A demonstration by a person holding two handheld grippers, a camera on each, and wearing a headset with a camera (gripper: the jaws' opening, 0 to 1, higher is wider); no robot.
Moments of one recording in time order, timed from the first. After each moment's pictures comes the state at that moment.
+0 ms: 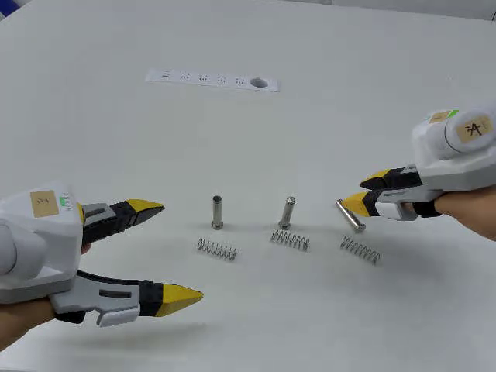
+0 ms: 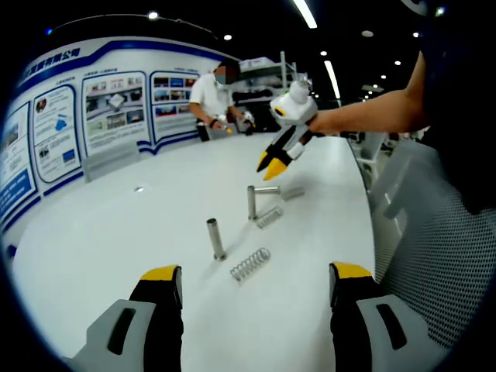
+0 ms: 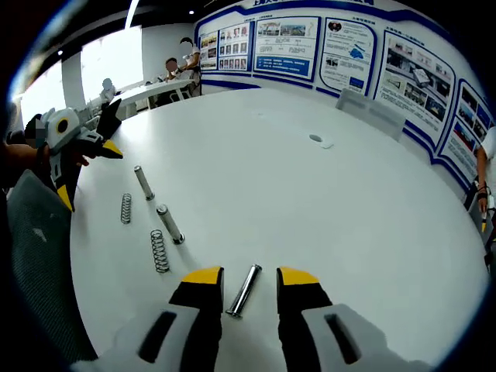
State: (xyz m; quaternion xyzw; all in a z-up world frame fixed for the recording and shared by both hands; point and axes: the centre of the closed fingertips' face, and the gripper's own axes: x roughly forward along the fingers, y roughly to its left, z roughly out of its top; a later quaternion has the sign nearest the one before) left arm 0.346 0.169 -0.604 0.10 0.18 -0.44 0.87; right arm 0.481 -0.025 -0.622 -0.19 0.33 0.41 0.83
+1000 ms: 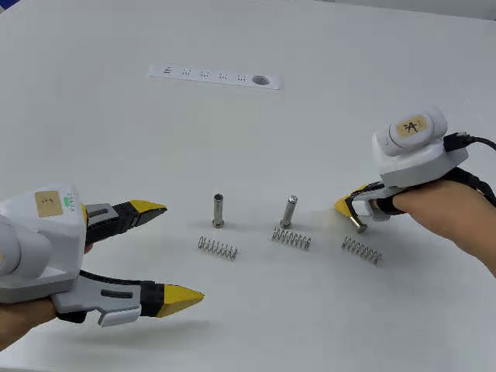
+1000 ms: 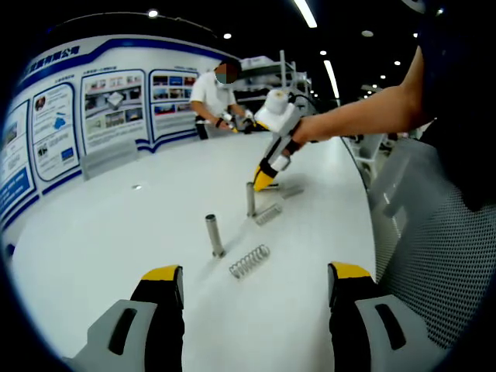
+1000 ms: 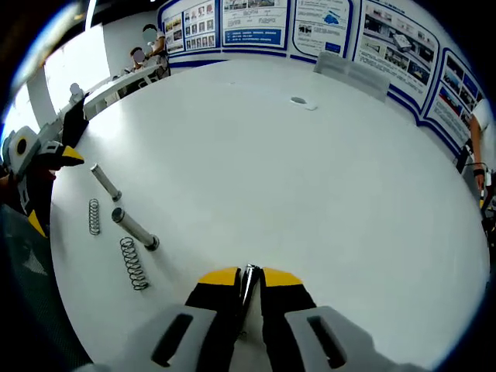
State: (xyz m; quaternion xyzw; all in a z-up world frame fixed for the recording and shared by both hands) left arm 0.348 0.169 -0.610 0.10 0.18 -0.45 0.87; right arm 0.492 -0.022 -0.658 -0.18 0.41 0.33 0.83
